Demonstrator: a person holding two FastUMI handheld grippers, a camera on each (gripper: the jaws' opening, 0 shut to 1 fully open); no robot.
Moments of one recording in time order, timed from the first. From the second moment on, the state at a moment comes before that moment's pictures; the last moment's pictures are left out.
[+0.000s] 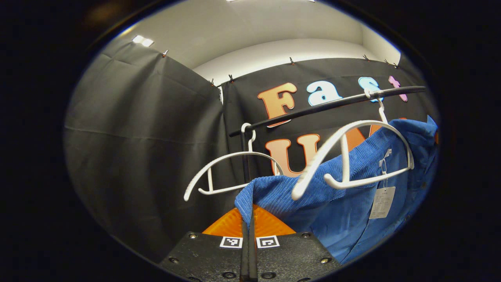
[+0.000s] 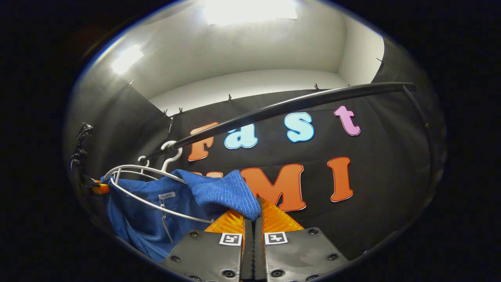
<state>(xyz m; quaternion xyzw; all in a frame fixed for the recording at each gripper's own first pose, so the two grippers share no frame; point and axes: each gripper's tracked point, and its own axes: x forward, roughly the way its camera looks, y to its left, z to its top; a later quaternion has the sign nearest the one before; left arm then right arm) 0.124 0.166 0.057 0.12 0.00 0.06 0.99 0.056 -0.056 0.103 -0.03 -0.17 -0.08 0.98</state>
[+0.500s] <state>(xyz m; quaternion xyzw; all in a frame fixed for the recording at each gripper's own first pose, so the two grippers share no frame) 0.116 0.108 -0.031 0.08 0.06 0.01 1.00 0.073 -0.119 0.078 -0.09 -0.13 -0.17 0.97</state>
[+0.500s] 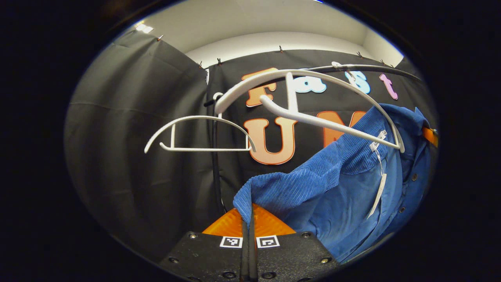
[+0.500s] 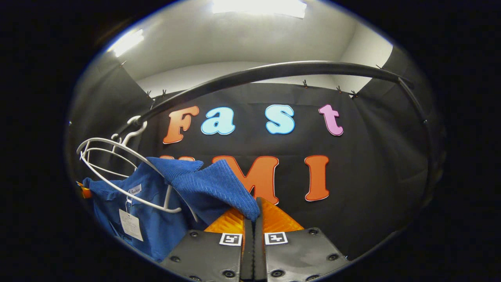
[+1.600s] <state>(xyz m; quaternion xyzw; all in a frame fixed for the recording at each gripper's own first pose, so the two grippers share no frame) 0.126 0.052 -0.108 0.08 0.13 -0.07 0.99 0.093 -0.135 -0.018 -0.15 0.00 -0.18 0.97</state>
